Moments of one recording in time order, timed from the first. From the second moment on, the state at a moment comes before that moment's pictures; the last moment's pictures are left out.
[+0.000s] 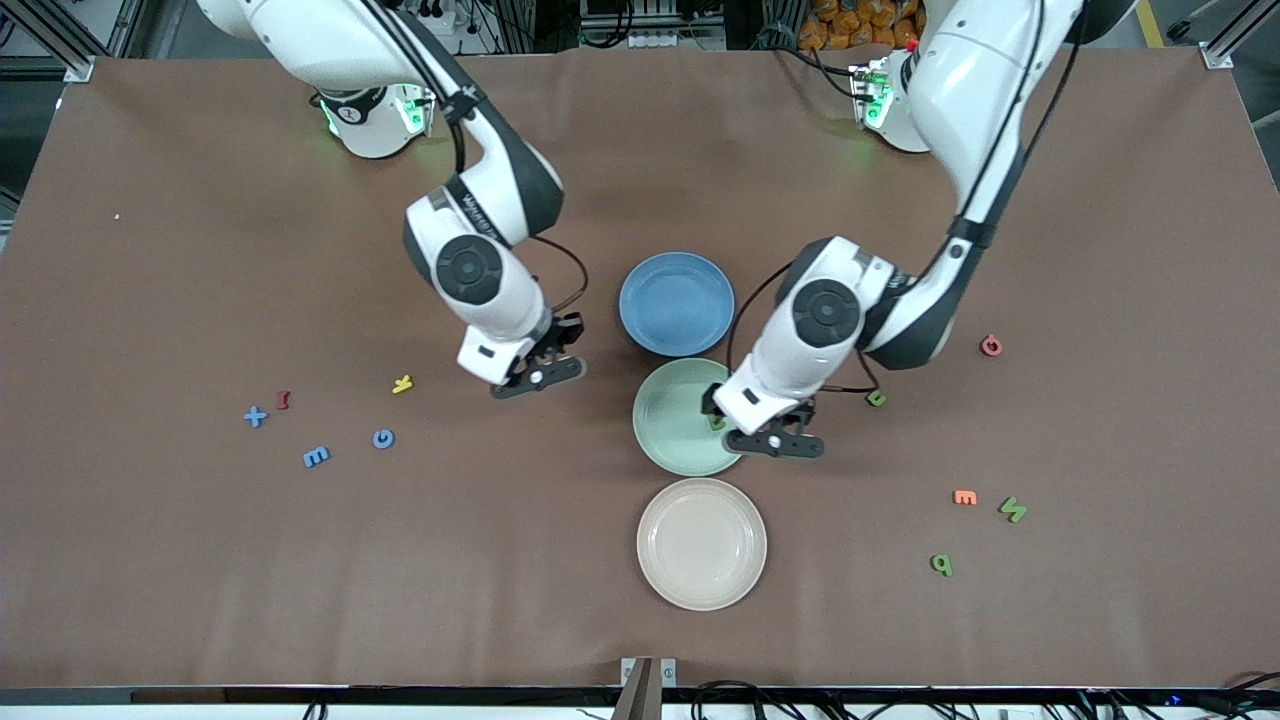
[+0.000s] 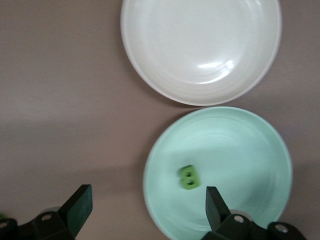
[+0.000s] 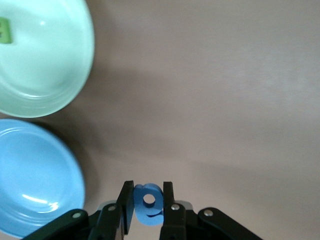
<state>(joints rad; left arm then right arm) -0.34 0.64 -0.22 -1.56 0.10 2.30 -0.49 0.52 0.49 0.10 -1.72 0.10 2.15 0.27</state>
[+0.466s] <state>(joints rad) -0.12 0.56 -0.22 -1.63 0.11 2.17 -0.11 0.66 0.61 0.11 -1.60 0.10 2.15 0.29</state>
